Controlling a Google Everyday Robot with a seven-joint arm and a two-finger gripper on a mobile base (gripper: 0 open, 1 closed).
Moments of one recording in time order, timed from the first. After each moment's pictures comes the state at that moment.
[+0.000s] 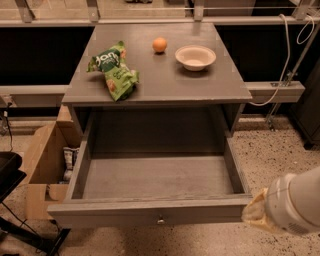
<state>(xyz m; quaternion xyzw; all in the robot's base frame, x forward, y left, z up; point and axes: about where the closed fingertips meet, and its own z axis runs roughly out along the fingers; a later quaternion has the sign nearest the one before) 0.338 -0.206 0.752 -0.57 0.80 0.05 0.17</state>
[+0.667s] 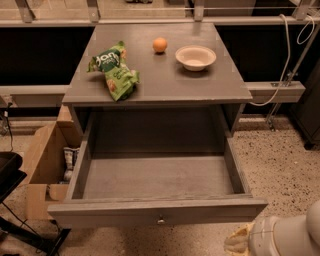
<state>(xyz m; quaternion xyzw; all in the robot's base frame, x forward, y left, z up) 0.299 -0.181 0.658 -0.55 0.80 0.12 0.21</state>
